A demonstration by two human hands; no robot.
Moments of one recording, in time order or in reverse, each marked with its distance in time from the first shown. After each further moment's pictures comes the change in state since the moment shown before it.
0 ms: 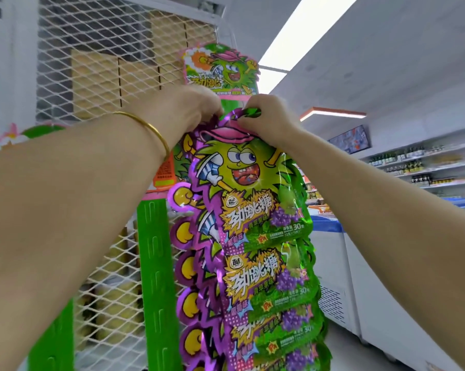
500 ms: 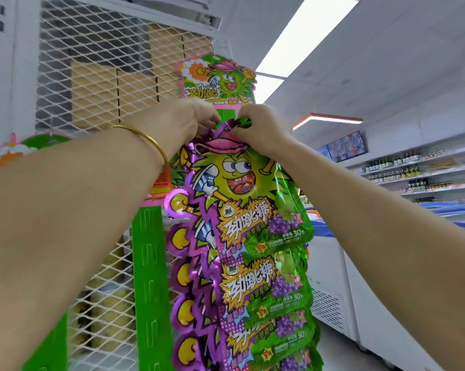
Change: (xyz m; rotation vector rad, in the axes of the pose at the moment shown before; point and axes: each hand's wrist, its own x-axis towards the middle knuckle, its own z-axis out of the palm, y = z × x) left_hand 0.002 -0.001 0.000 -0.127 -0.021 -0.058; right_hand -0.010 -0.014 -0.005 -0.158 -0.014 -0.044
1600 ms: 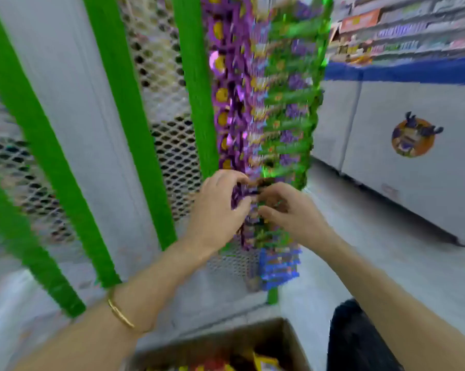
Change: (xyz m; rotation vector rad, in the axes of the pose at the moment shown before) left_hand -0.371 -0.281 0.088 0.272 -0.117 0.275; right_hand -0.450 -0.054 0.021 0.552 -0.656 0.429
